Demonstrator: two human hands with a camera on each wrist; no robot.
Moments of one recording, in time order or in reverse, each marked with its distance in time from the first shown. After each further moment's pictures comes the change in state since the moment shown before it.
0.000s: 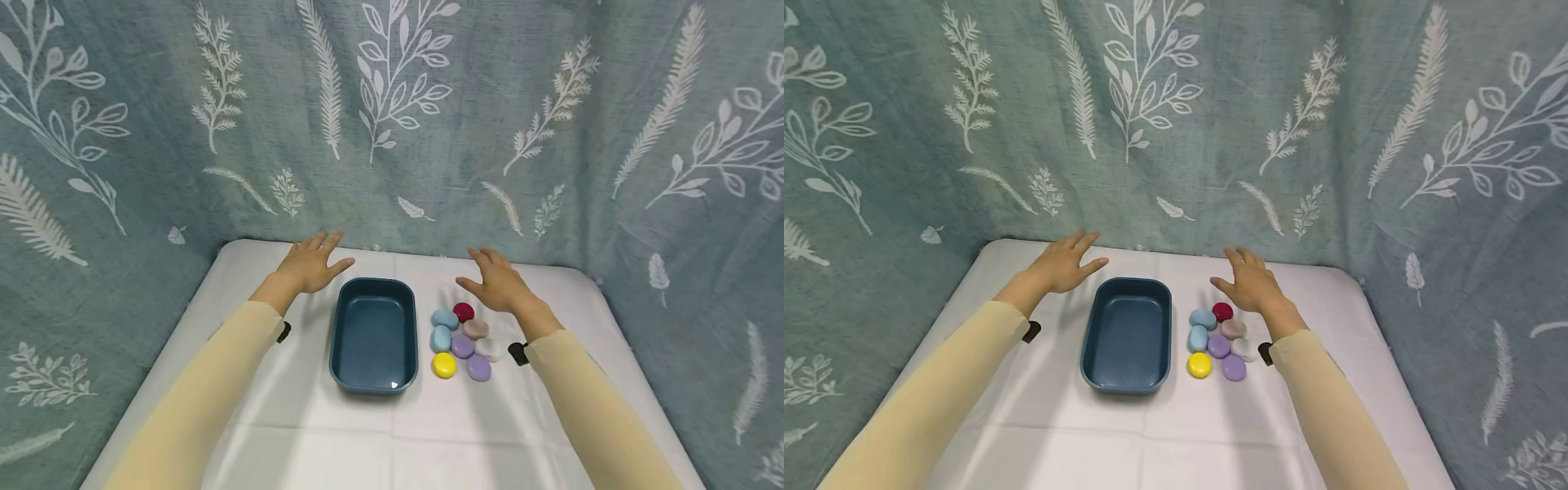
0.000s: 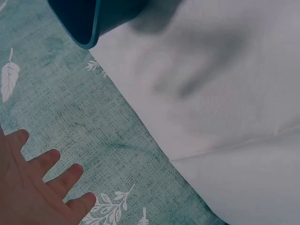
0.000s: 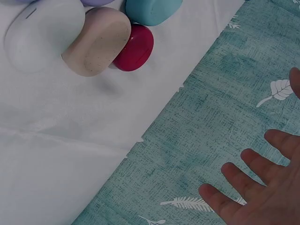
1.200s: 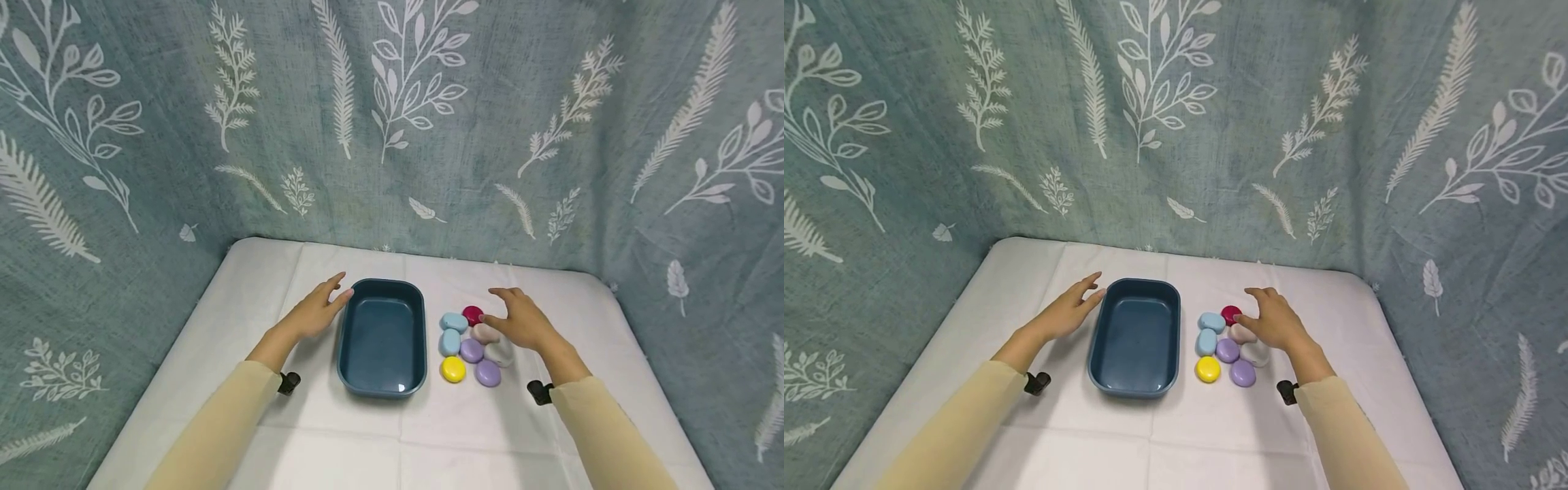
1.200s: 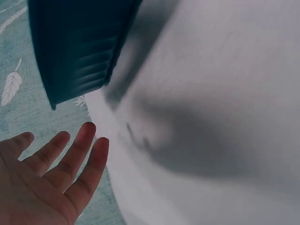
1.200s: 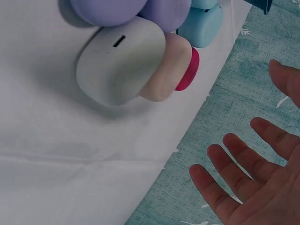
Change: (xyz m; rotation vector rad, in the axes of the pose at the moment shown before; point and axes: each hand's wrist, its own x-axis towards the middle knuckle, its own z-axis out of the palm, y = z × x) left_hand -0.044 -0.014 0.081 -0.539 0.046 0.006; right_hand -0.033 0.033 0.044 0.102 0.024 -0.018
